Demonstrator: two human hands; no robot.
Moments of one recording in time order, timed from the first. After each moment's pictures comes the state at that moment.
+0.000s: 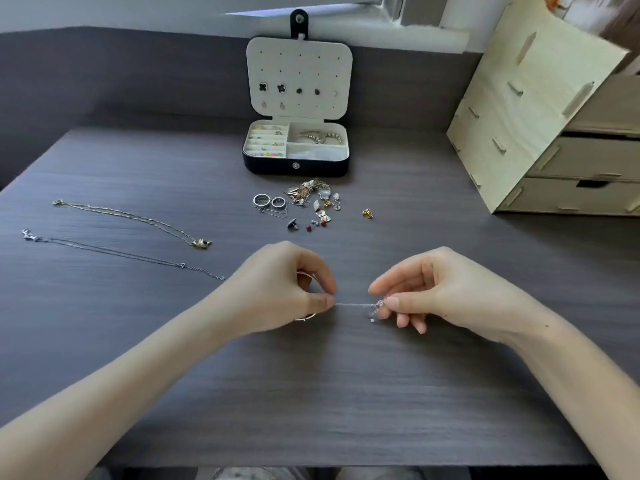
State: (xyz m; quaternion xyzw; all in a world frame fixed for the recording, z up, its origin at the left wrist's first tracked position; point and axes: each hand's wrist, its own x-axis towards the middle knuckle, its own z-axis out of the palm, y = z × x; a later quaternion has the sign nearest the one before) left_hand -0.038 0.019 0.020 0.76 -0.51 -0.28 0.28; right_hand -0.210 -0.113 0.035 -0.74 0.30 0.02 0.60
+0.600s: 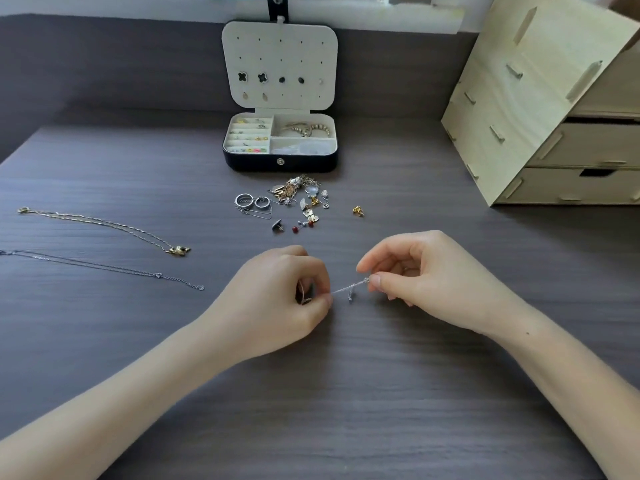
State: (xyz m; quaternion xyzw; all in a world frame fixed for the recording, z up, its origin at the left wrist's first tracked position) left_hand -0.044 0.008 0.007 0.76 -0.57 -0.17 0.25; right_hand -0.197 -0.123 0.028 -0.83 0.26 -0.09 0.48
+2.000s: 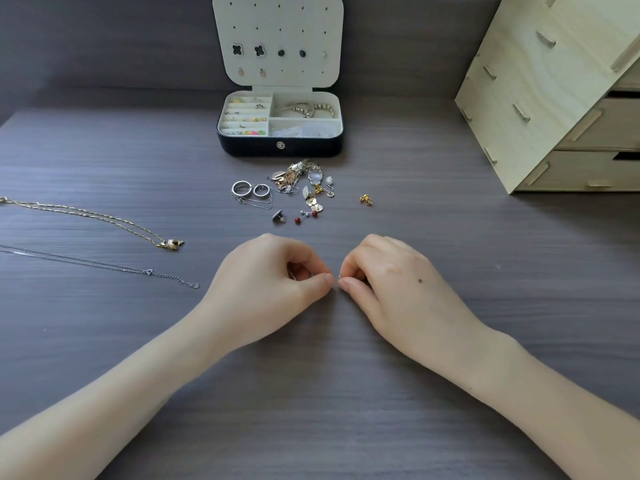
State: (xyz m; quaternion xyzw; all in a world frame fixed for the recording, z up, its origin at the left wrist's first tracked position) left_hand -0.037 0.002 0.008 0.80 -0.45 -0.25 0.31; right_hand -0.171 -0.098 -0.009 -0.95 0.20 -0.16 0.17
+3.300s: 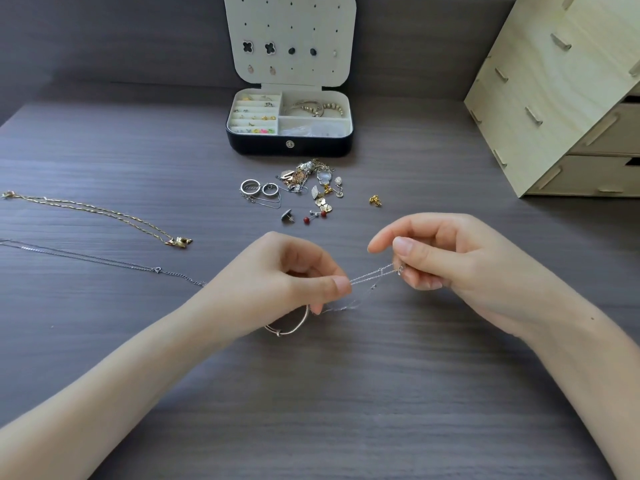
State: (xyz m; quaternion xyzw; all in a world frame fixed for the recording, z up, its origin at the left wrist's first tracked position) left_hand -0.030 0.010 0.022 0.68 -0.43 -0.44 0.40; right_hand -0.189 -0.129 0.031 -0.73 0.23 -0.08 0.64
